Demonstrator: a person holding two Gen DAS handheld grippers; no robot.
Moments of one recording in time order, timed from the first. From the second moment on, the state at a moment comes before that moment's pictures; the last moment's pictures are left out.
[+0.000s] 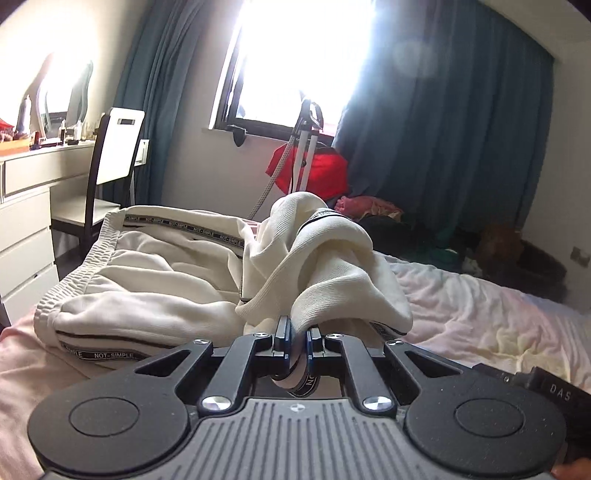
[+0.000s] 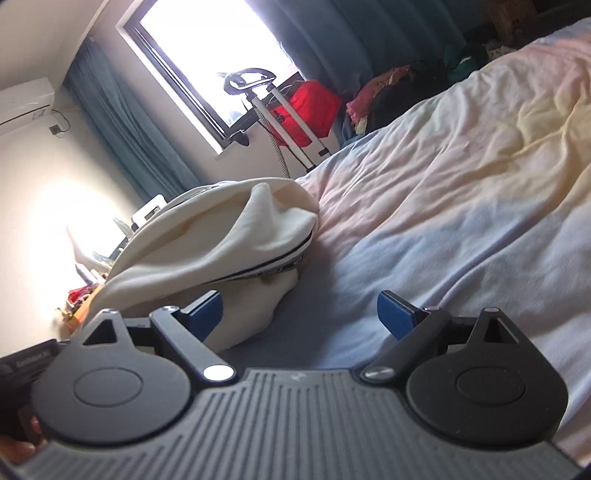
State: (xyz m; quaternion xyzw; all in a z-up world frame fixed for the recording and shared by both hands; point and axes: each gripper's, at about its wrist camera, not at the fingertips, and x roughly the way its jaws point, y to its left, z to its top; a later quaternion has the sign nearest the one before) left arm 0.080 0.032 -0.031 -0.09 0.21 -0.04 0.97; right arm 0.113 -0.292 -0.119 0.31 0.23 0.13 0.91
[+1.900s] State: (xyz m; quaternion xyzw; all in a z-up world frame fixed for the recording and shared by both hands) left arm 0.114 -0.008 -0.105 -0.18 0.26 -0.30 0.90; right arm 0.122 -0.514 -0.119 0.49 0.13 -0.21 0.84
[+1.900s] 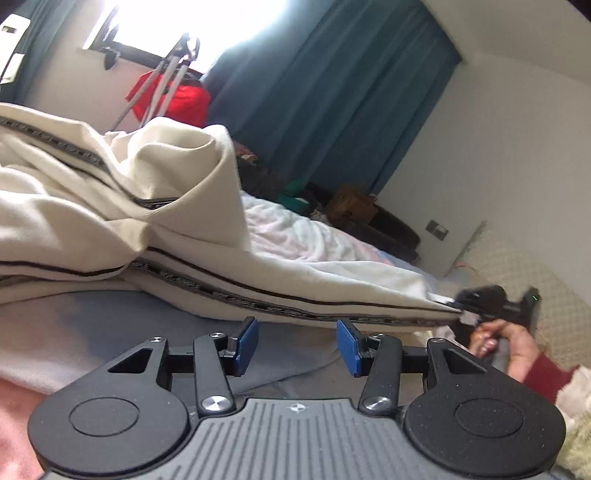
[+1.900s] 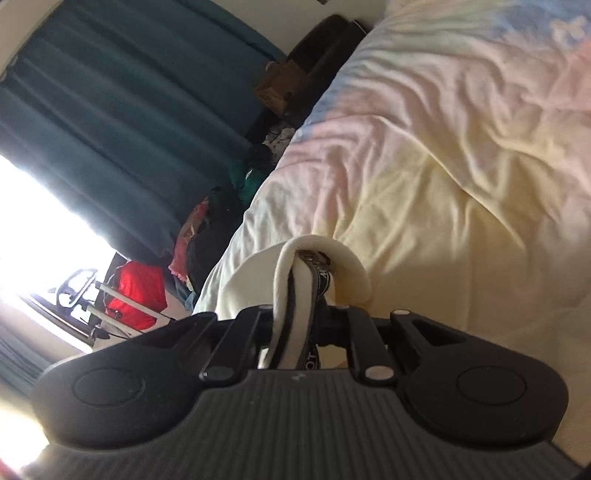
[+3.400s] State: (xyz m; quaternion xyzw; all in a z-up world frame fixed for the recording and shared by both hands) left arm 0.139 0.038 -0.108 -0.25 0.30 -0.15 0.91; right arm 0.102 -0.558 -0.192 0.69 0.10 -0.19 0.69
